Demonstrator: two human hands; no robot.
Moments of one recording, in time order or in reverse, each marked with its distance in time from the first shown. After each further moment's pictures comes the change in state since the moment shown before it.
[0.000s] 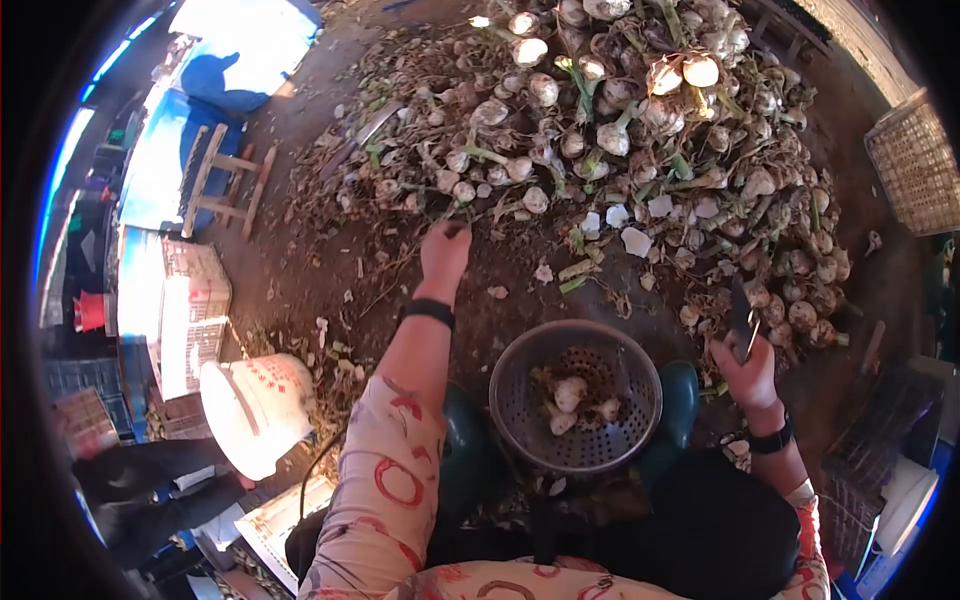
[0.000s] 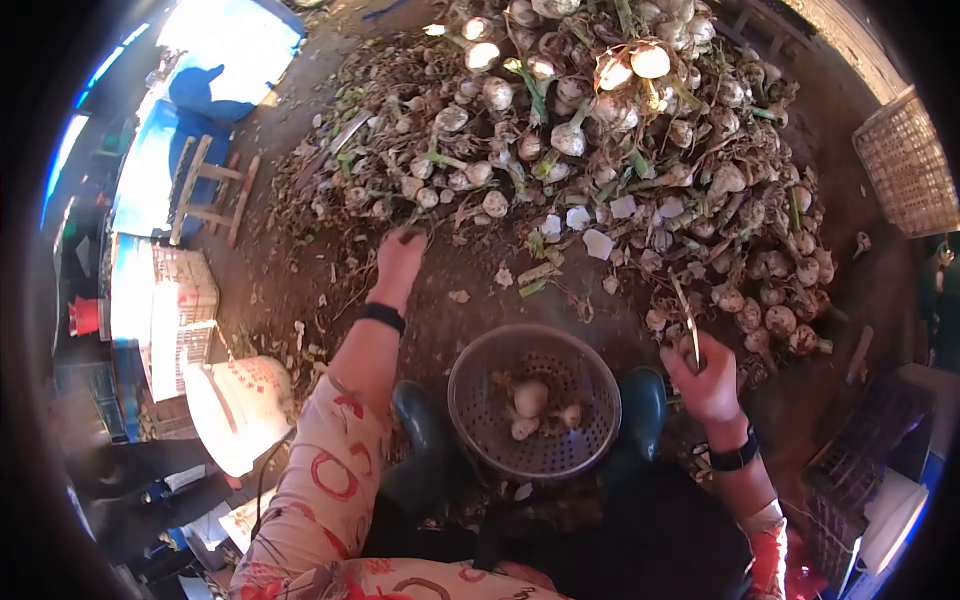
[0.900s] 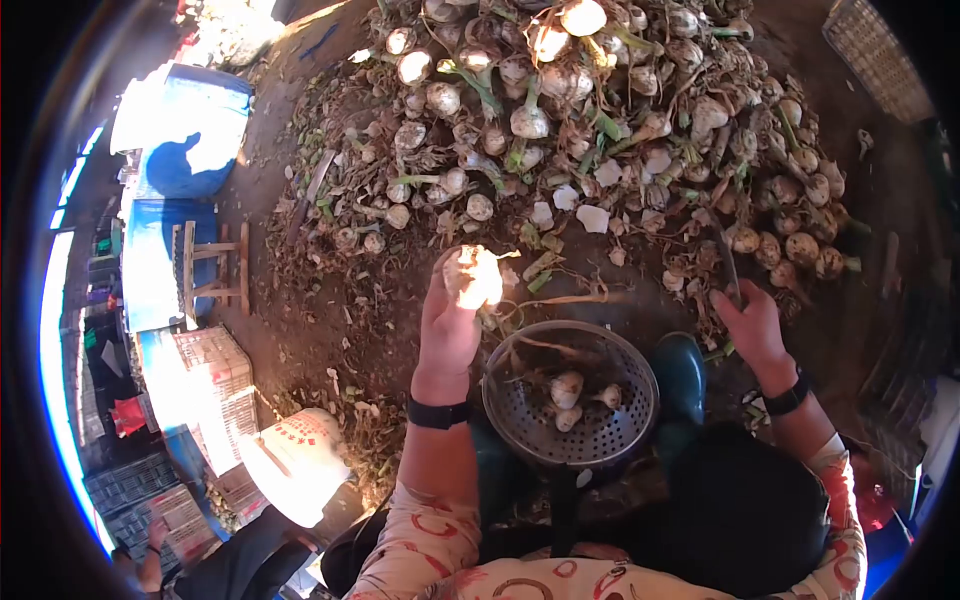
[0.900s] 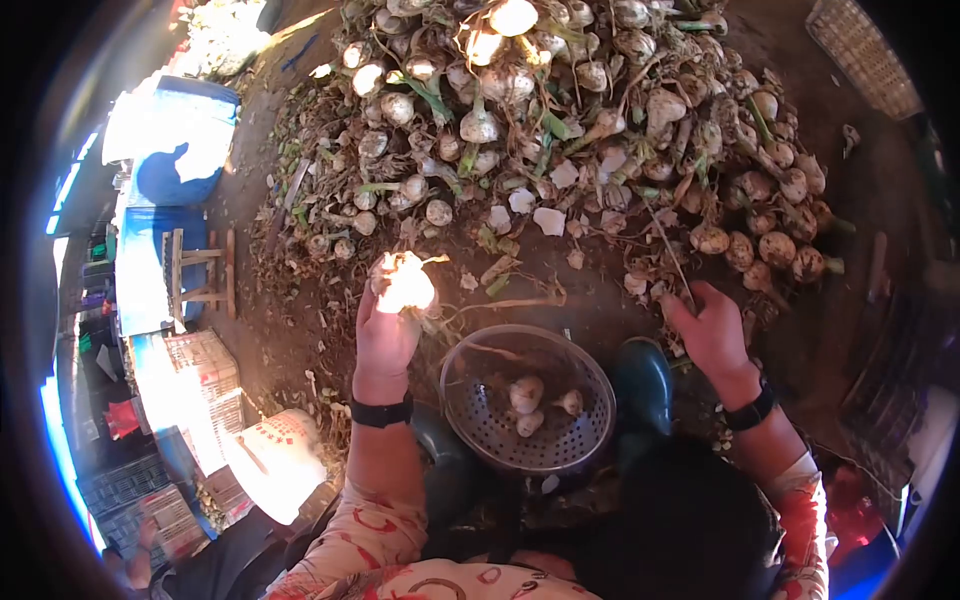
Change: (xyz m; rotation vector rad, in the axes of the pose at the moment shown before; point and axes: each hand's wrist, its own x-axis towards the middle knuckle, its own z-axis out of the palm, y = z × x) left_hand -0.095 0.113 0.006 -1.083 -0.586 0.149; right_hand 0.009 0.043 -0.014 -0.049 0.141 0.311
